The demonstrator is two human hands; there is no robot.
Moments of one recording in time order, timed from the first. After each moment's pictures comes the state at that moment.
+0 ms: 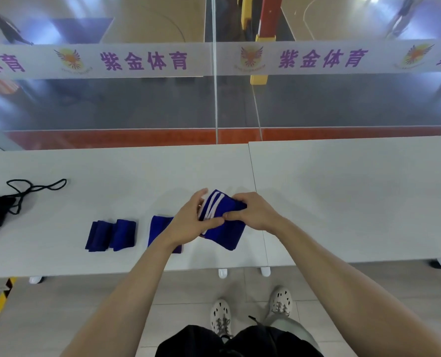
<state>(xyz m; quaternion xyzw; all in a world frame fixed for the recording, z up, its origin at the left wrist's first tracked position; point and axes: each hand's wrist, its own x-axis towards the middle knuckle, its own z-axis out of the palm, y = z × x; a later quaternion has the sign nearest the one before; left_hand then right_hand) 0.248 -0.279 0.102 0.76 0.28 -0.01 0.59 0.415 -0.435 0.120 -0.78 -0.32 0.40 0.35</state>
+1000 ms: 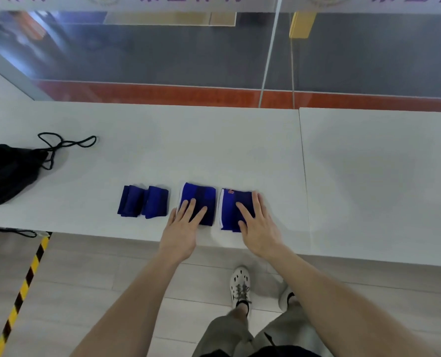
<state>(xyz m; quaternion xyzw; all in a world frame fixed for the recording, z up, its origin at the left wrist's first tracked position) 0.113 -0.232 -0.057 0.94 0.29 -0.16 0.11 0.314 -0.408 -0.064 -0.86 -0.45 0.23 0.10</state>
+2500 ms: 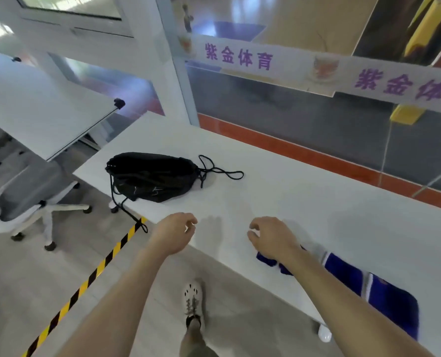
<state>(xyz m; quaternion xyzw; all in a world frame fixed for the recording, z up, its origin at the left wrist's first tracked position) -0.166 0.022 0.083 0.80 0.56 -0.03 0.22 0.113 -0.083 0.075 -0.74 -0.60 0.28 0.08</state>
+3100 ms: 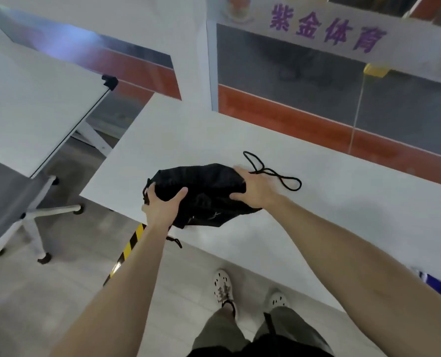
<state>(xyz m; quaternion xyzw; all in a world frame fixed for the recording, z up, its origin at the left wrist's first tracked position) -0.321 0.301 0.031 0.42 0.75 0.13 0.49 -0.039 0.235 0.048 -0.78 -0.55 0.29 0.01</state>
